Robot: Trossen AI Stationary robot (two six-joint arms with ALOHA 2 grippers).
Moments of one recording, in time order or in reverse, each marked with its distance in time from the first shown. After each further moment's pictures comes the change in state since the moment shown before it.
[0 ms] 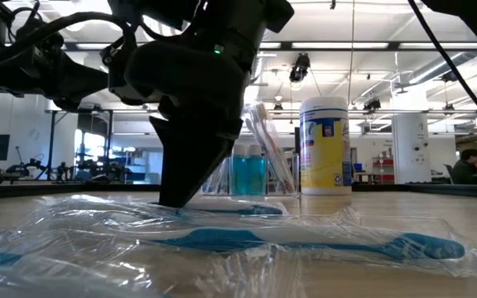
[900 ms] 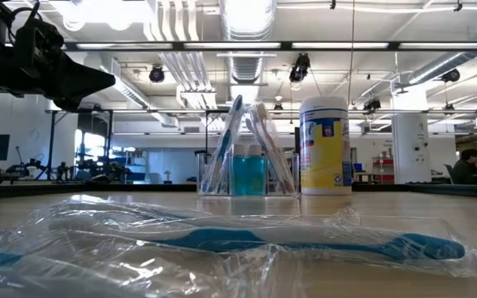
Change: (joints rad) left arm 0.000 0.000 0.000 0.000 0.000 0.000; right arm 0.127 -0.603 -0.090 0.047 0.200 -0.176
